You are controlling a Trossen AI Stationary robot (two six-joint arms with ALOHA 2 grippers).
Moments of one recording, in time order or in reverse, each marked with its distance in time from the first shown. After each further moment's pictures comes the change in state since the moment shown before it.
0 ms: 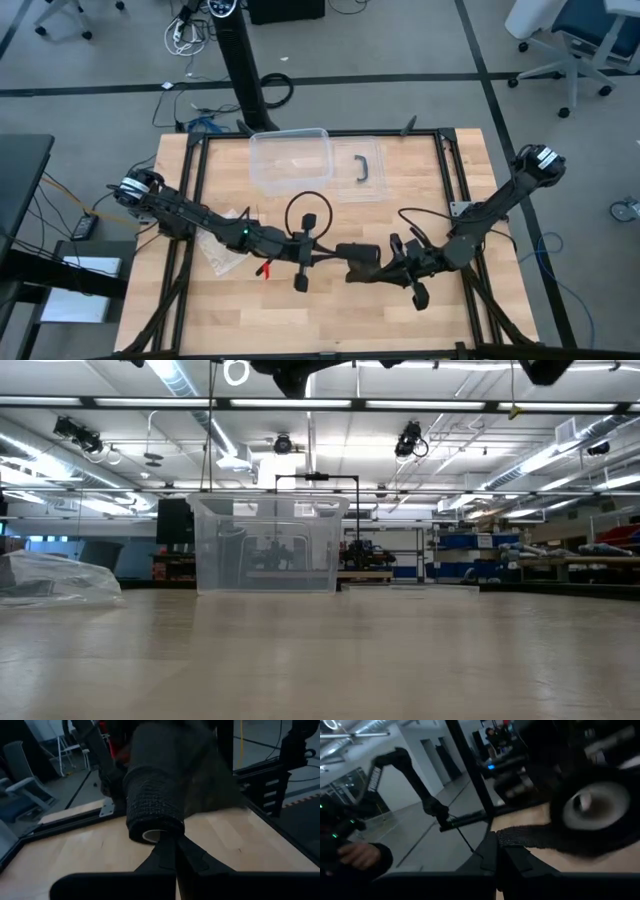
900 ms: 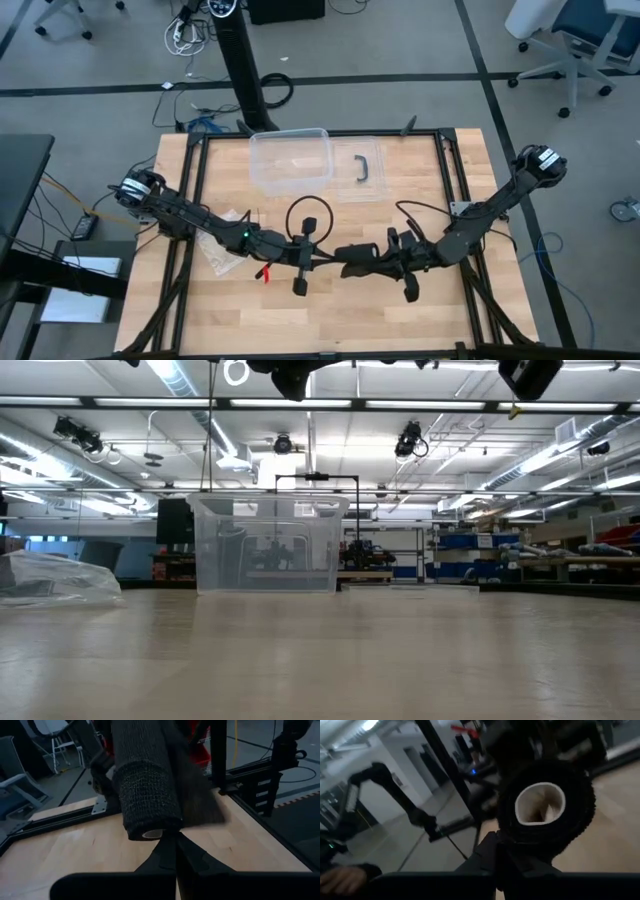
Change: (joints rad) left arm -0.019 0.014 0.000 0.007 0.003 -0.025; right arm -0.063 -0.001 0.031 -0.103 0.019 0.115
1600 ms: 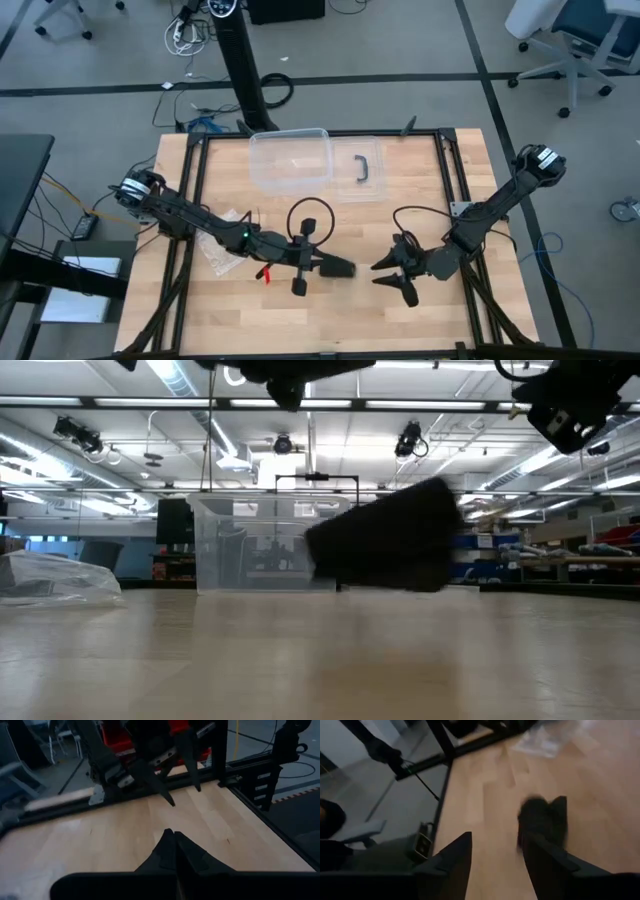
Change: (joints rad) left arm -0.002 0.002 -0.017 -0.035 -0.002 -0.048; right arm 0.045 0.000 0.000 -0.375 -0.001 0.123
